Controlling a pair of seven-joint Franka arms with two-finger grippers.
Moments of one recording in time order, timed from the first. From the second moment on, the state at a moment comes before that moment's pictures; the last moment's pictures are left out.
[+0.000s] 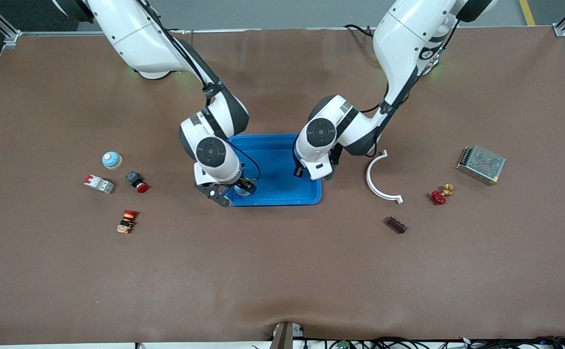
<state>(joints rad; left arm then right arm) -0.53 0.67 -0.26 -1.74 -0.06 2.33 -1.92 0.48 0.61 0.08 -1.65 0.03 2.09 1.08</state>
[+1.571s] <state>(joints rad) -0.37 0.63 -0.24 -1.57 0.10 2.07 -1.77 -0.10 0.13 0.06 -2.29 -0.33 2.35 0.26</state>
